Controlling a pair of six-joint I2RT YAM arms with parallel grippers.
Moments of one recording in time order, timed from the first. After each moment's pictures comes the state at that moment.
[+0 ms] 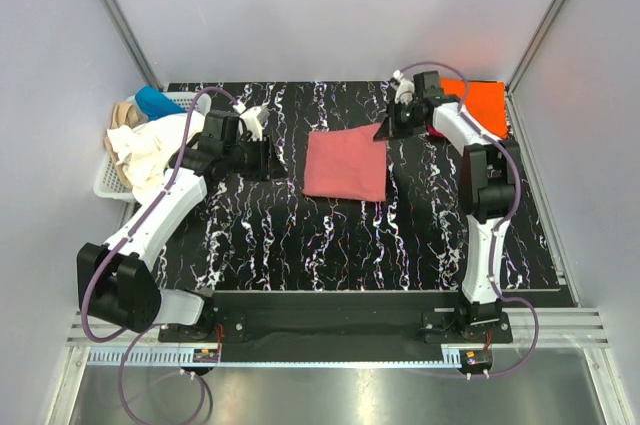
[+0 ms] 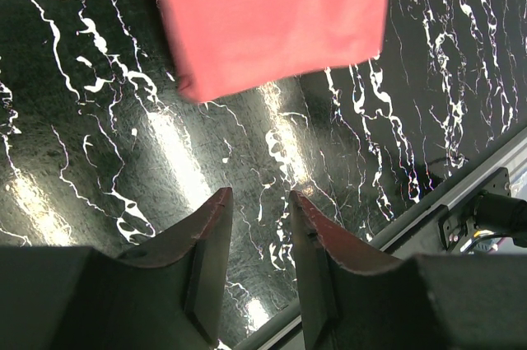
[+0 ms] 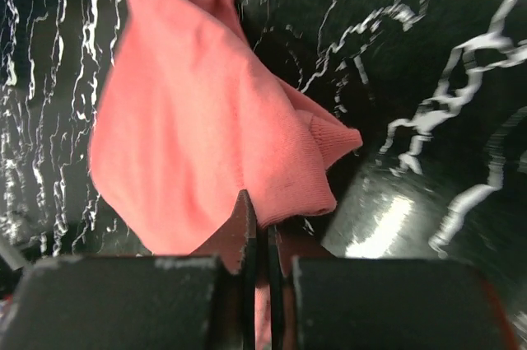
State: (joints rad) left arm -0.30 1.34 1.12 -0.54 0.45 -0.29; right arm 0.16 2.19 1.78 -0.52 -0.58 0.13
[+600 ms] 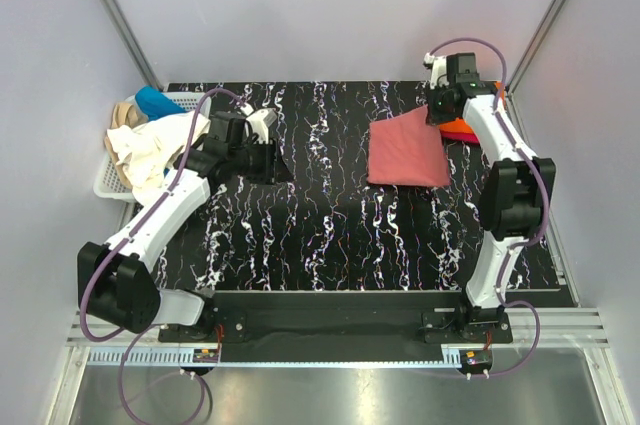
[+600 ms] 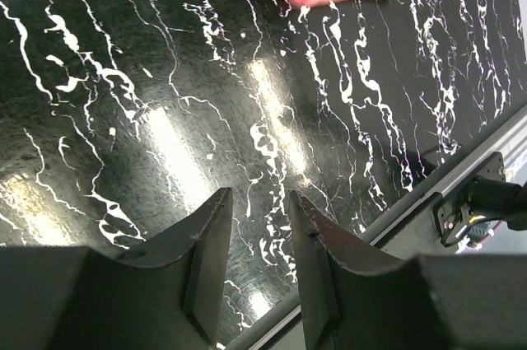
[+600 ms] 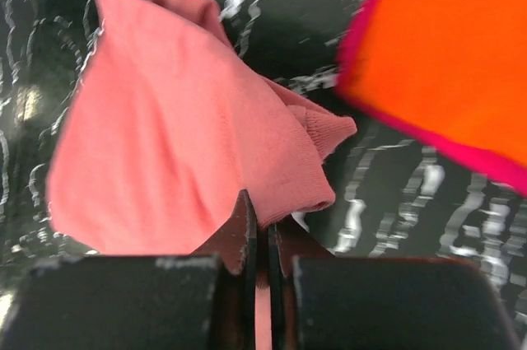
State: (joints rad) left arm -0.34 1.34 1.12 -0.54 0.46 -0.29; right arm 0.07 1.99 1.78 -0.67 -0.13 -0.14
